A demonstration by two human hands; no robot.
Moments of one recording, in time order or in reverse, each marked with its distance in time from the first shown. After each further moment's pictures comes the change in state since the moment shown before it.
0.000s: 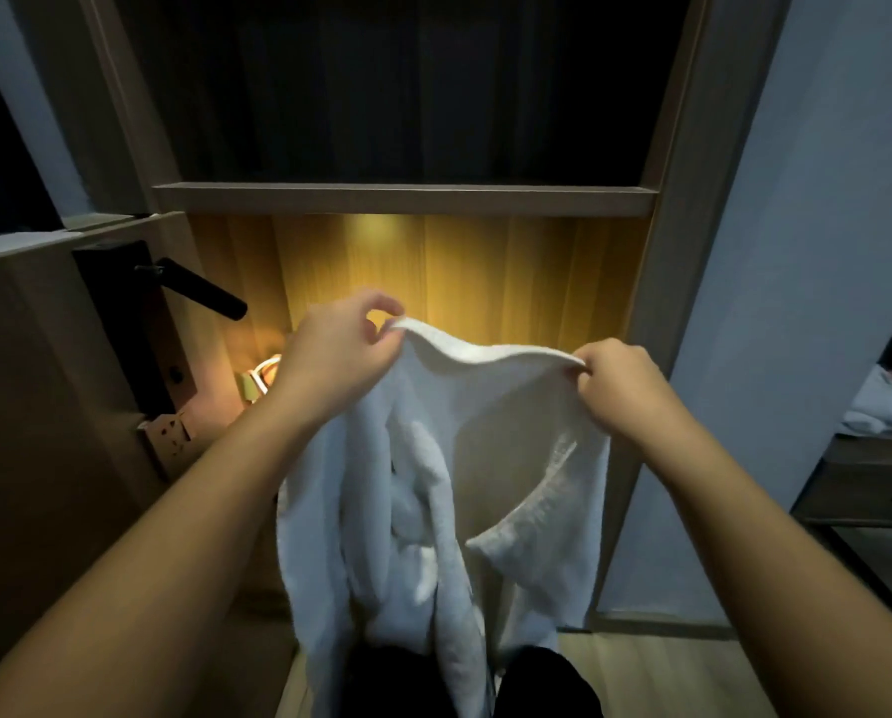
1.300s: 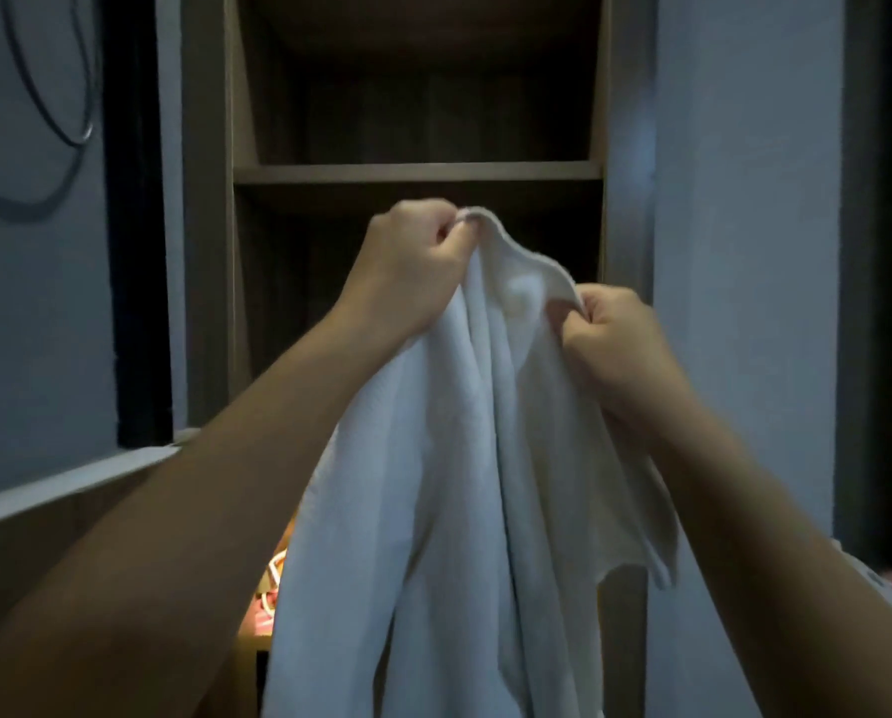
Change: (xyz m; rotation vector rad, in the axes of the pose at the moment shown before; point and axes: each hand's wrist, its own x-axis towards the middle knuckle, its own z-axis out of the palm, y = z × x) left_hand 0.035 0.228 -0.187 -0.283 0.318 0.441; right_hand -0.064 -0.106 -0.212 0.462 0.597 -0.471
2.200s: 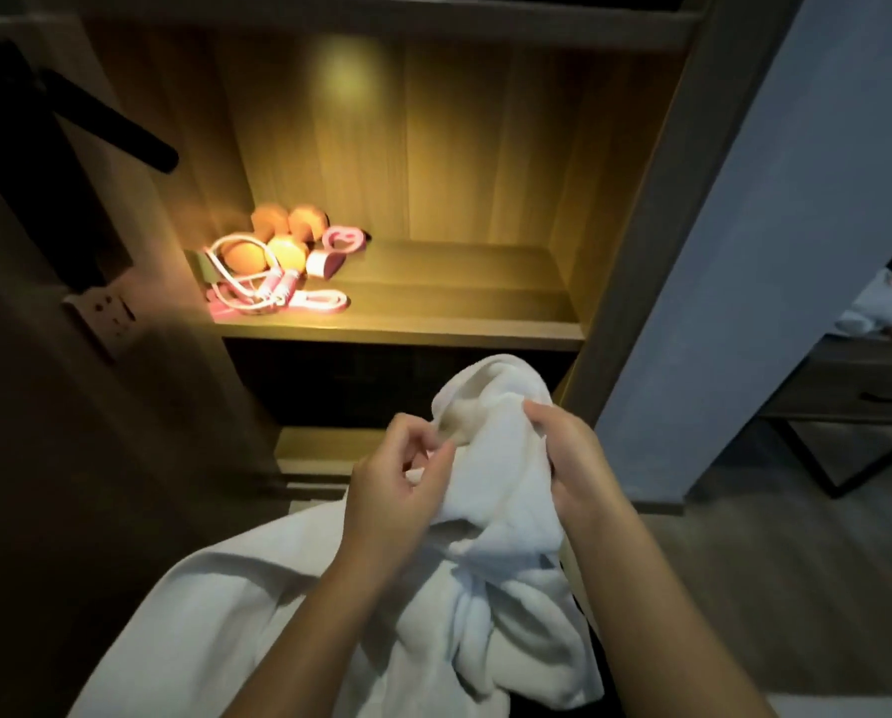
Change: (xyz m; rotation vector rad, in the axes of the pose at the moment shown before) left_hand -0.403 -0.160 0.152 -0.205 -0.291 -0.814; right_hand -0.273 0.203 0.169 0.616 -0.219 1.629
